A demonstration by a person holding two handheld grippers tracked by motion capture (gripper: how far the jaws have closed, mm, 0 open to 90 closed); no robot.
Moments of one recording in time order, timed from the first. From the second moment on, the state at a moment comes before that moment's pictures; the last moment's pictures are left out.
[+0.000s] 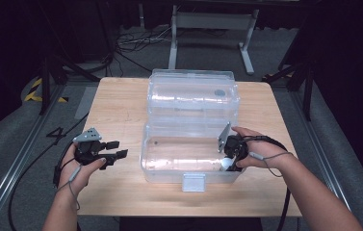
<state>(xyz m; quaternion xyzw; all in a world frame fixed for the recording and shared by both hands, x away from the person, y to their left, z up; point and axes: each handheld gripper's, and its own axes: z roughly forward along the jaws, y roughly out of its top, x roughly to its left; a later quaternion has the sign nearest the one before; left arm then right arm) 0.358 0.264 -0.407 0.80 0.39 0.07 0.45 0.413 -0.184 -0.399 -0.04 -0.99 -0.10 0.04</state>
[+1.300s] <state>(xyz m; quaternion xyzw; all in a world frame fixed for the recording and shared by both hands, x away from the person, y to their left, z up) 0.359 0.264 -0.408 0.80 0.39 0.07 0.45 0.417 -0.169 -0.406 -0.03 -1.00 -0.06 0.06</state>
